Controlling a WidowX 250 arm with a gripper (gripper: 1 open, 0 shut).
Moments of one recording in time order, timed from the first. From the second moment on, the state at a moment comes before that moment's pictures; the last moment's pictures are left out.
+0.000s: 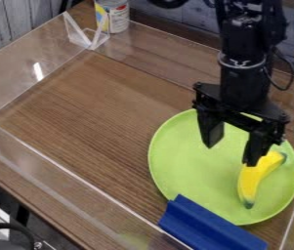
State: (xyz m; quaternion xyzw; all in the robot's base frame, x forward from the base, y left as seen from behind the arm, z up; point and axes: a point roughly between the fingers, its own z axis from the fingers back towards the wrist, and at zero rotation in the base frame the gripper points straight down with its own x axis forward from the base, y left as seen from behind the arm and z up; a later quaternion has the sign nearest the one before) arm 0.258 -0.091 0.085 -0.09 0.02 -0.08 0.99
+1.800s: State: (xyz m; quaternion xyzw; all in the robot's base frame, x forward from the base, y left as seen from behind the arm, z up) arm 0.307 -0.060 0.110 -0.06 -0.03 -0.08 0.99
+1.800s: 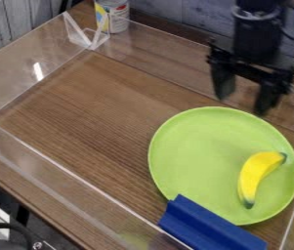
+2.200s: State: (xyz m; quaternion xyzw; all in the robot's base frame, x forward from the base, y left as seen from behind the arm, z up) arm 0.306 -0.051 0.104 -0.06 -0.03 -0.09 0.99
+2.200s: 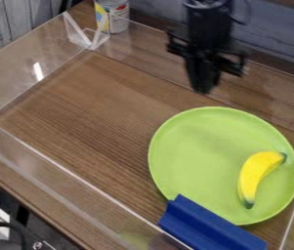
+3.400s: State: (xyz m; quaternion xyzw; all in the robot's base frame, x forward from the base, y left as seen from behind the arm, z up) arm 0.317 -0.098 0.055 -0.05 -0.01 -0.12 0.99
